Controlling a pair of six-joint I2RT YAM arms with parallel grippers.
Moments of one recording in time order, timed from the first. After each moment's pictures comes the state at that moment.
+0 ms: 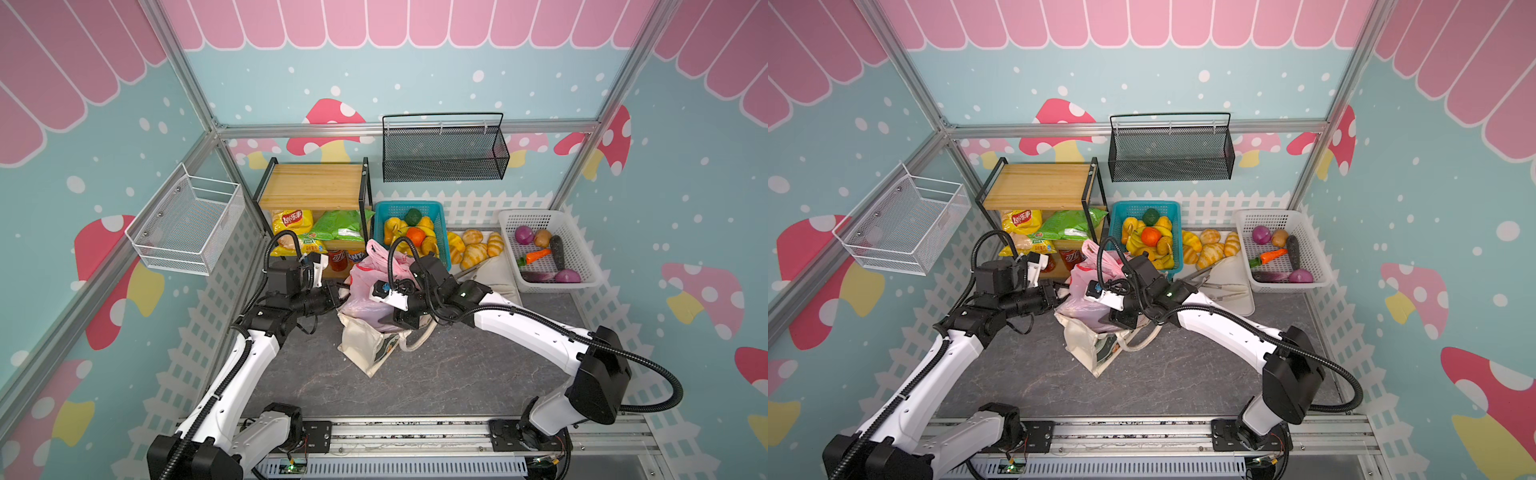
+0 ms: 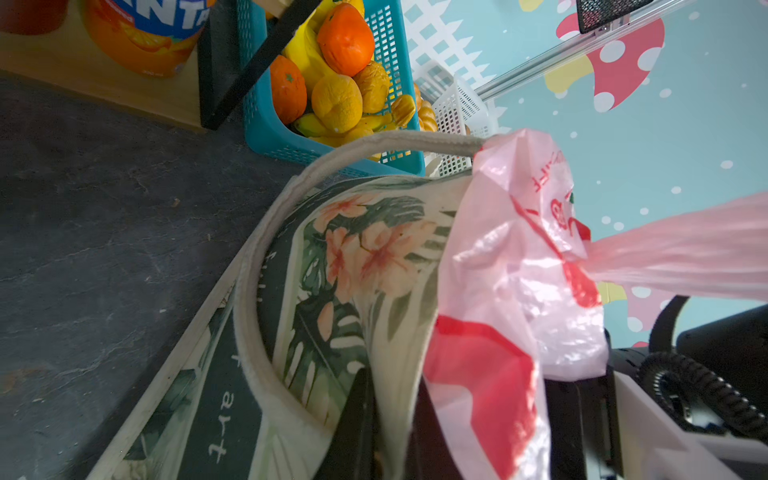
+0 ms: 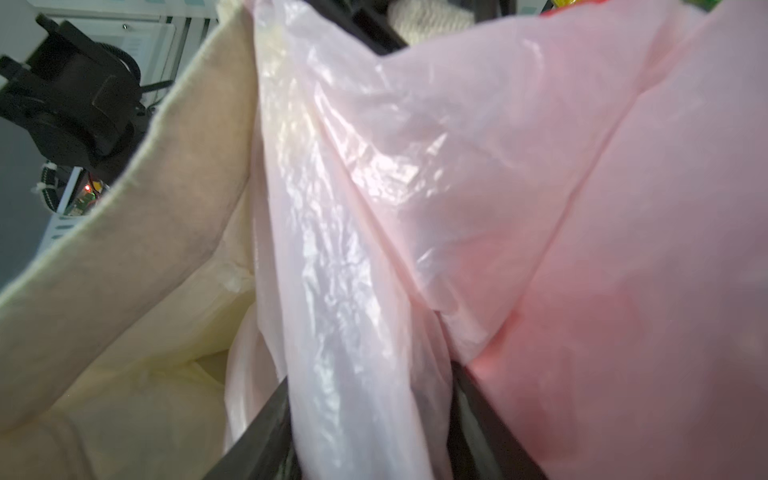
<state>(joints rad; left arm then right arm) -0.13 1.05 0.89 -0.44 0.68 -0.64 0.84 1.58 1.31 -0.48 -0.40 -0.53</state>
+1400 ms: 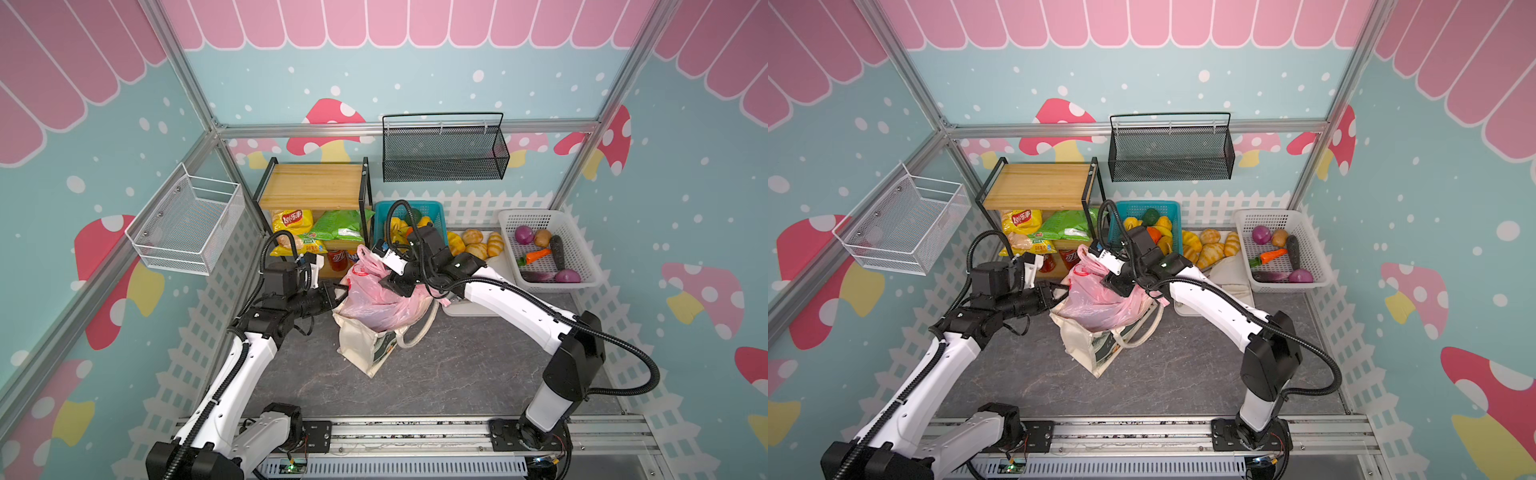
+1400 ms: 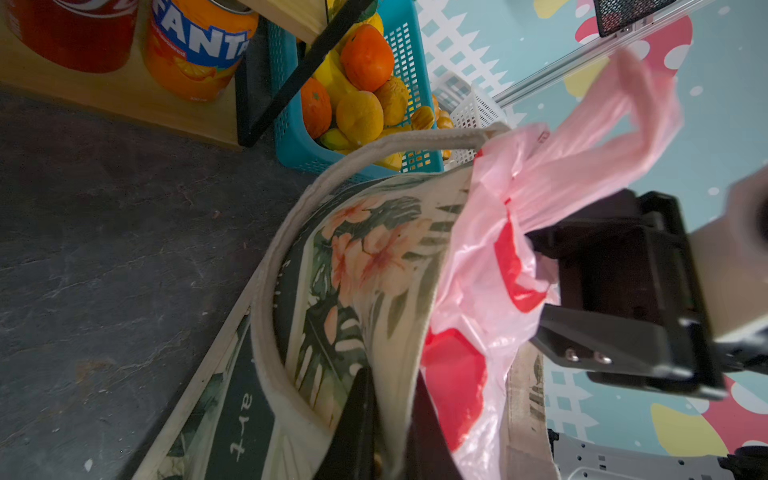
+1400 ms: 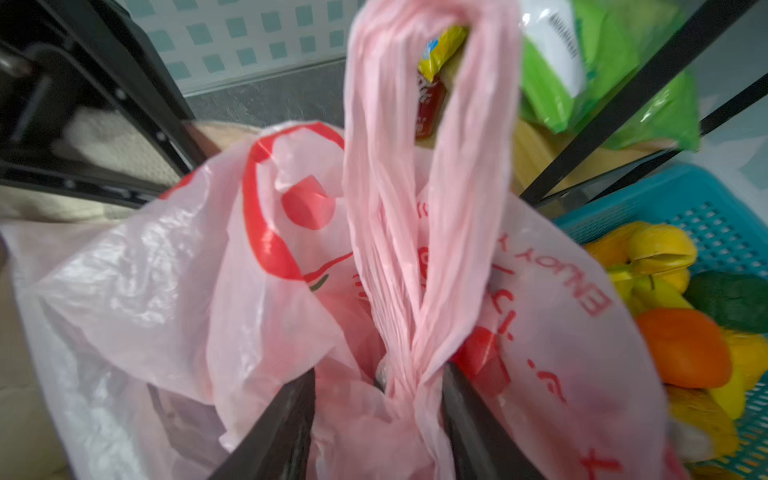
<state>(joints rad) -0.11 1.03 0.89 -0.47 0.64 -0.59 0.76 1.73 1.60 -0.58 -0.26 -0.34</state>
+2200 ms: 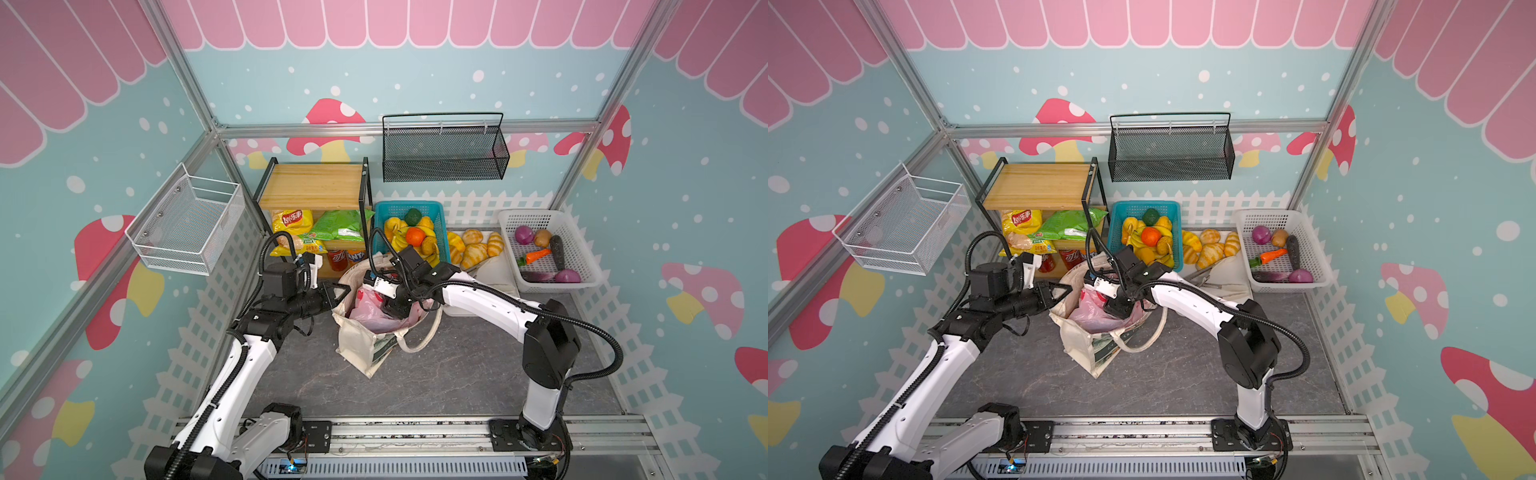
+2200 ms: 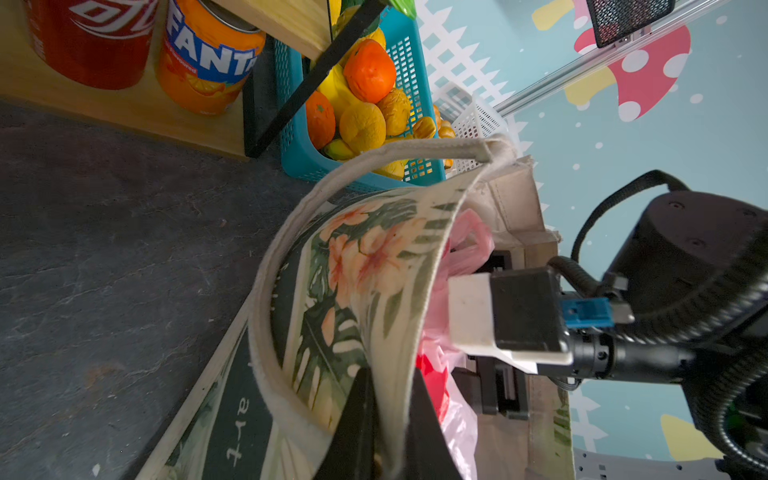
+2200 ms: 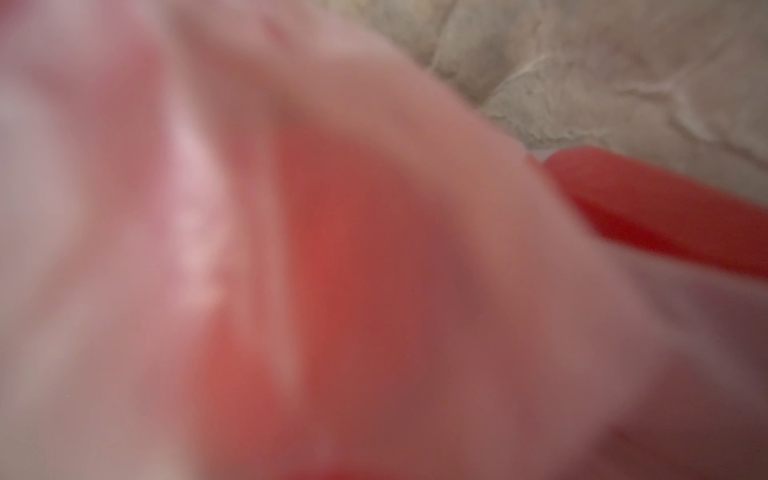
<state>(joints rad) -0.12 1.01 0.88 -0.45 0.61 -0.59 0.80 1.84 1.57 -0.69 -0.26 -0.43</state>
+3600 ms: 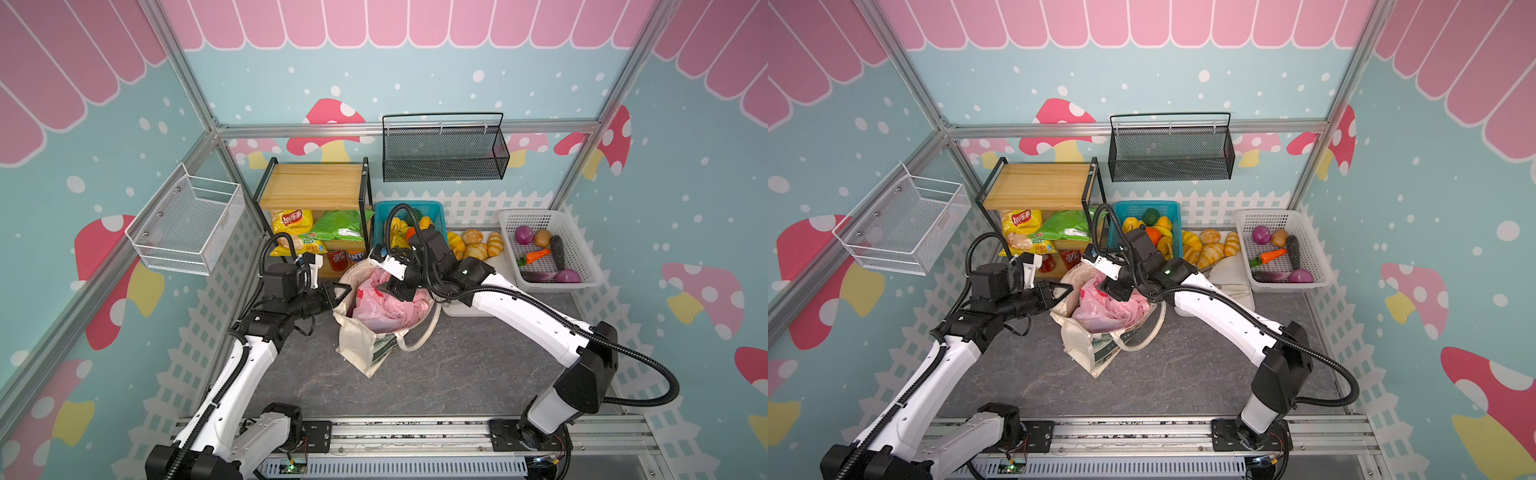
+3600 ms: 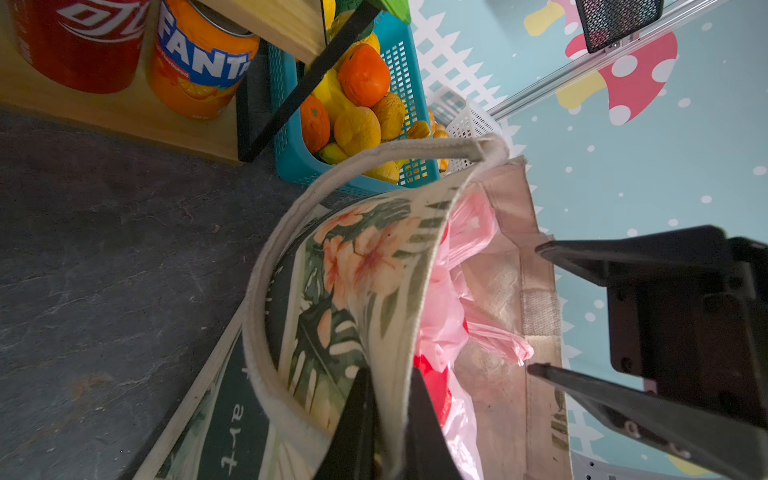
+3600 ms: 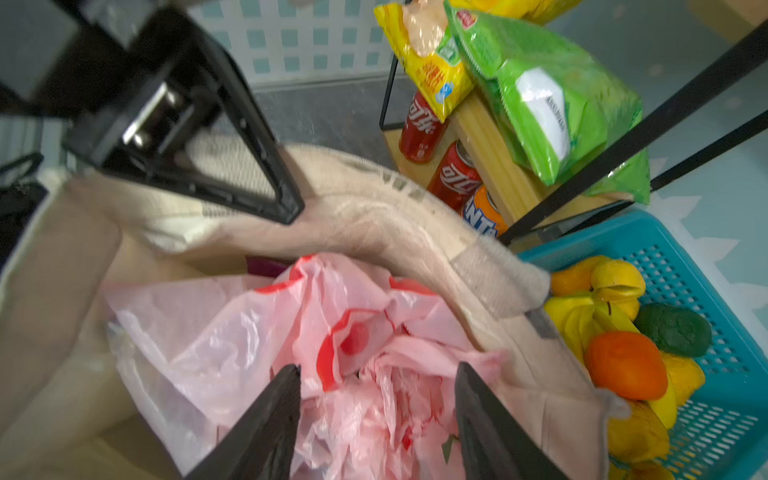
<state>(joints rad) -0.12 1.01 0.86 -0.41 0.61 -0.61 0.81 1.65 1.60 -0.56 -0.21 -0.40</state>
